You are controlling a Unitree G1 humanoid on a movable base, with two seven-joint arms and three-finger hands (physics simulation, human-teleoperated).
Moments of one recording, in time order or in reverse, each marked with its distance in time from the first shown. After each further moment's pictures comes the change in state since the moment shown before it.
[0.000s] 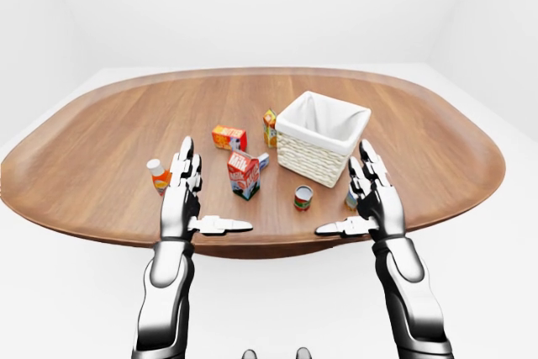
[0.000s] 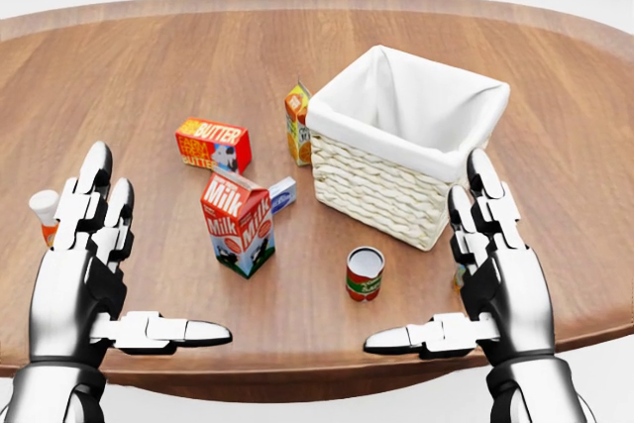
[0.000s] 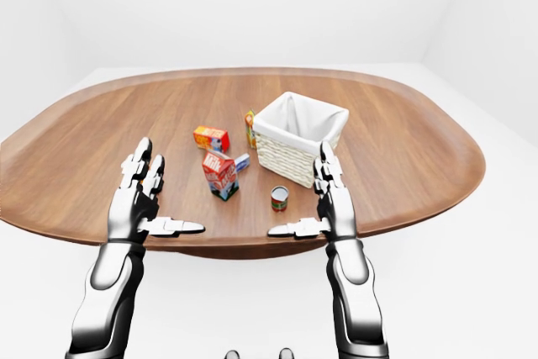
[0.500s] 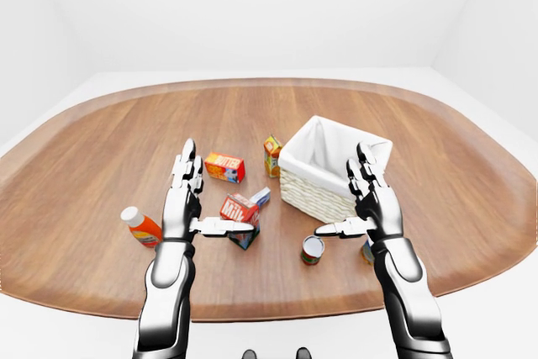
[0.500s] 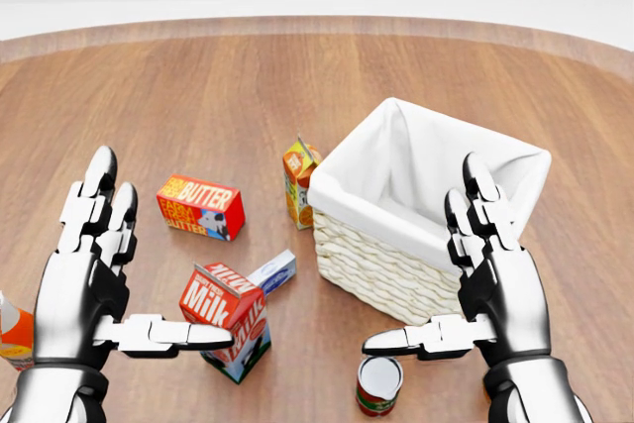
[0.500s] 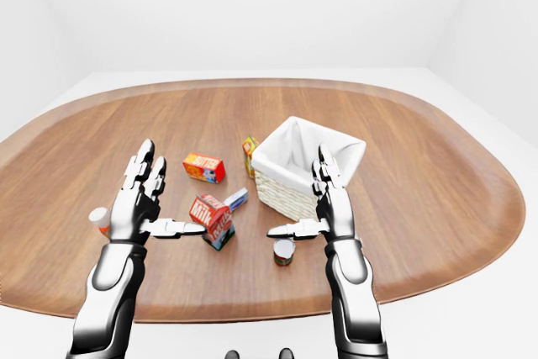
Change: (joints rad) left arm 0.006 -0.002 -0.005 0.007 0.008 0.000 -0.004; right arm -0.003 0.002 0.001 0.020 -0.003 0.000 0.008
